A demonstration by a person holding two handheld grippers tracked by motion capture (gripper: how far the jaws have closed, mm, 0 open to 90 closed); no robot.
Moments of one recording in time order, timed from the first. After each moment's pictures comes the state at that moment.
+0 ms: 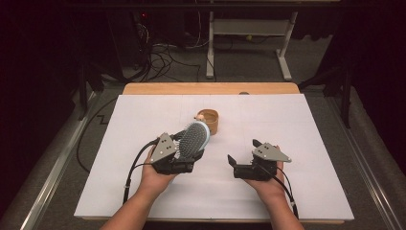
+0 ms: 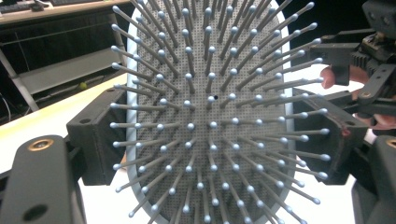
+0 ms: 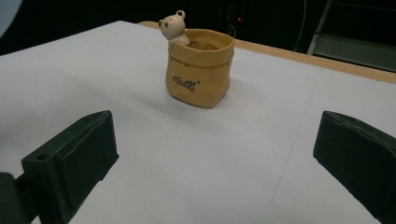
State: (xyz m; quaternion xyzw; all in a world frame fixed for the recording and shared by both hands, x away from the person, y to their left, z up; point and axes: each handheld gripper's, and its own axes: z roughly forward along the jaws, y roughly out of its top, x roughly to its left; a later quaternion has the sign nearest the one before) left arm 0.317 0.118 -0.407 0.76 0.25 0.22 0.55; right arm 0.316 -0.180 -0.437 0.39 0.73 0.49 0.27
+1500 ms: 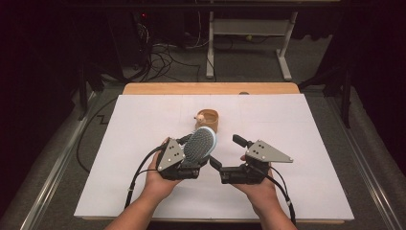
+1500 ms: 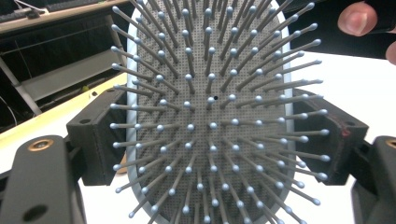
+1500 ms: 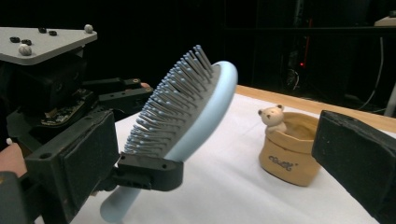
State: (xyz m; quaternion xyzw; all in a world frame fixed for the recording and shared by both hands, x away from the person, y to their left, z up) left arm 0.304 0.101 -0.408 0.77 0.23 0.24 0.54; right arm 0.288 -0.141 -0.380 0.31 0.70 0.61 0.20
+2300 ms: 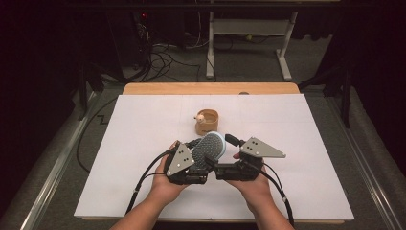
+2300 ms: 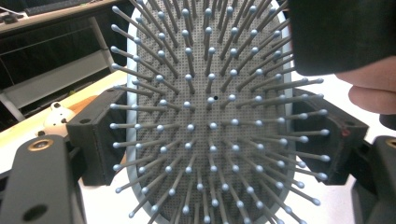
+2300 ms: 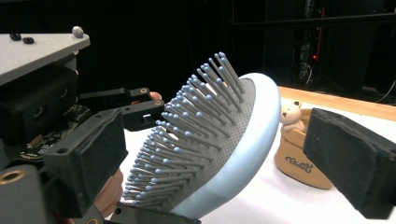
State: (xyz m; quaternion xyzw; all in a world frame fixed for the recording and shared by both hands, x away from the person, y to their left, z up) left arm 0.297 0.083 -0.410 0.78 0.21 0.23 0.54; right arm 0.298 -0.132 -0.385 0.32 0.70 0.62 0.17
